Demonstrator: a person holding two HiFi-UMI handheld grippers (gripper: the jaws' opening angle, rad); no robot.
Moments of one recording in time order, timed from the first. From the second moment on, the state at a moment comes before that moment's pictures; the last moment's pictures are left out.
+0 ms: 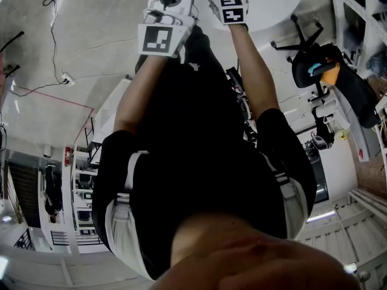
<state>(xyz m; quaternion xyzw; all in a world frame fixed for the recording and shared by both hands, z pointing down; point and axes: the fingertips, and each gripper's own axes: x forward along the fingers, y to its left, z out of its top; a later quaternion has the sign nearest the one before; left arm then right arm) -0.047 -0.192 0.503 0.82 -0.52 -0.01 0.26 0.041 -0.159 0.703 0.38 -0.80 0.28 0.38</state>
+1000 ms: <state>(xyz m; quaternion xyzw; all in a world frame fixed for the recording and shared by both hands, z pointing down) -0.035 -0.164 0.431 0.82 -0.54 -0.03 0.20 0.051 -0.159 0.628 0.41 -0.81 0.26 0.32</state>
